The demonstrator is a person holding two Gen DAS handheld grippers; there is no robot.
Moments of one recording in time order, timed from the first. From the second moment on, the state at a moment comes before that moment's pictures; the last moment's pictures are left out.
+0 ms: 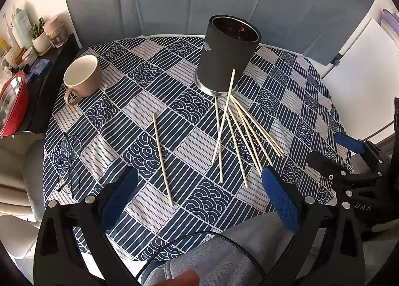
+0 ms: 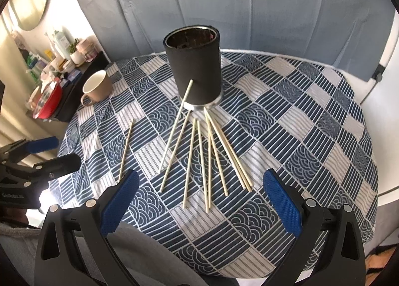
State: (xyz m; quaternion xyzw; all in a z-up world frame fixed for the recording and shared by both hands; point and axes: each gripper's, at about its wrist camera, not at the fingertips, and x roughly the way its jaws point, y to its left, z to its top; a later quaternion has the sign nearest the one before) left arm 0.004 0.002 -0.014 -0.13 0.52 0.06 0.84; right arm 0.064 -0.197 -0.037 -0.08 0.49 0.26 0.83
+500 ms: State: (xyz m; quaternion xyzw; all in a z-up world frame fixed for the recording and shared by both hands) left arm 0.026 0.010 -0.035 -0.15 0.56 0.05 0.82; right arm 0.095 -0.191 -0.067 -0.04 0.55 0.28 0.78
